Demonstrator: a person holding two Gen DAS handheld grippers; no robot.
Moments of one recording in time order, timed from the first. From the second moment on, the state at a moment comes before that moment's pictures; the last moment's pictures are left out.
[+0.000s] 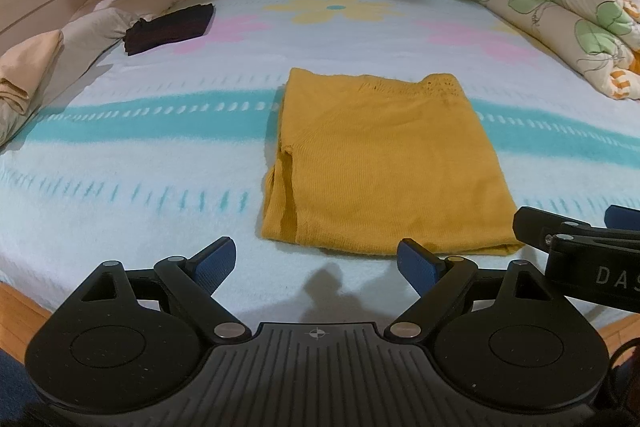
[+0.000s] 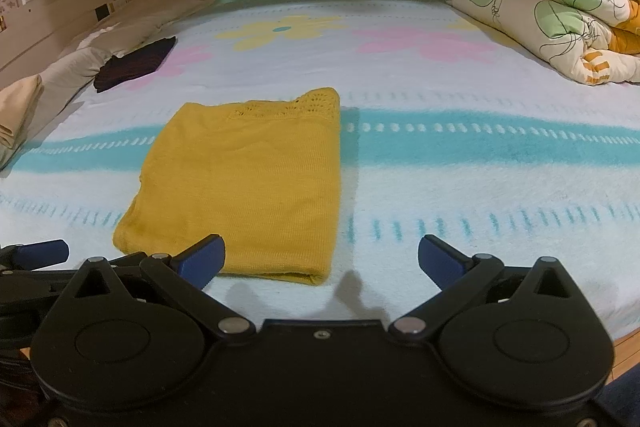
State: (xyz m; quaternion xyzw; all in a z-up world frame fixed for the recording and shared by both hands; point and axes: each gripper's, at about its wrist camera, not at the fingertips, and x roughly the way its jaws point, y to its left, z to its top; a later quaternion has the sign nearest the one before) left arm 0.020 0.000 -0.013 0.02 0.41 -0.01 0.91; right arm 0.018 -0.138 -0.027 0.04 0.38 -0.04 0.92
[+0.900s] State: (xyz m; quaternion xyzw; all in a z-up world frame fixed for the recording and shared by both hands) left arm 0.020 0.000 -0.016 0.02 0.42 -0.01 0.91; right arm 0.020 -0.137 -0.031 0.05 0.38 -0.04 0.92
